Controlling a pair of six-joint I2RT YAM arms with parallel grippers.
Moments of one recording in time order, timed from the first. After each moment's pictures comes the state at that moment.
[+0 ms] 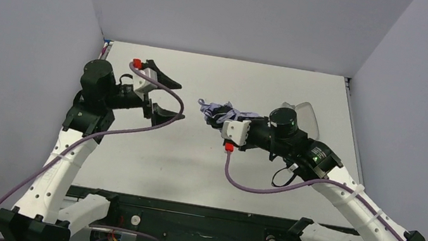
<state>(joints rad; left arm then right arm) -0.20 1.02 1.11 -0.15 1.06 0.13 0.80 1.09 1.20 -0.57 -0.20 -0.89</state>
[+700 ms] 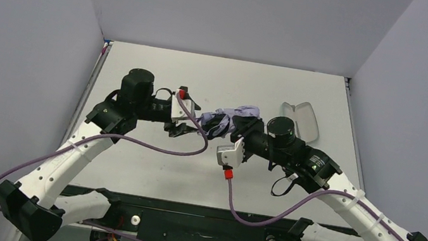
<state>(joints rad) -0.49 1.09 1.15 -0.48 0.80 0.64 0.88 1.03 1.12 -0.52 -0.12 -1.40</state>
